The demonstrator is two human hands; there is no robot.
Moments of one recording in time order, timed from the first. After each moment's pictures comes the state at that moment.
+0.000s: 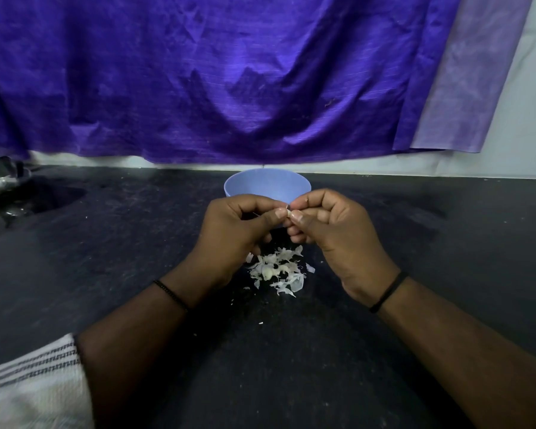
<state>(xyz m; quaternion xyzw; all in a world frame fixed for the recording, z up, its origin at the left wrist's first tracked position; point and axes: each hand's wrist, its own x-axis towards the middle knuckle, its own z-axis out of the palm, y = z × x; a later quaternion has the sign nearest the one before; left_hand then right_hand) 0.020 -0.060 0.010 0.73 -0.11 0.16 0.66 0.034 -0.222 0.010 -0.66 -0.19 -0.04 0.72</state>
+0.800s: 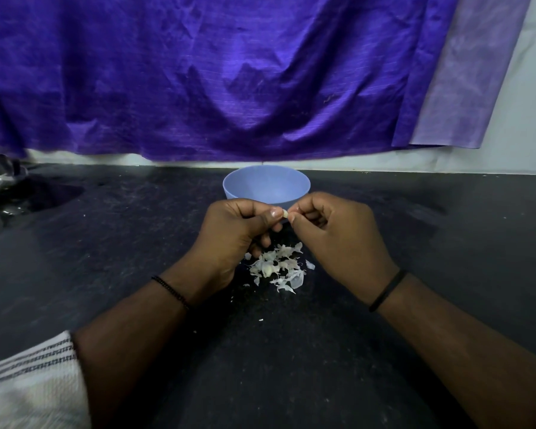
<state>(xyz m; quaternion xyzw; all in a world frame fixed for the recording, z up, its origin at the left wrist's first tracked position) 0.022 -0.062 0.006 0.69 -0.04 0.09 0.72 0.033 -0.227 0.008 -0.84 -0.23 -0.24 0.43</state>
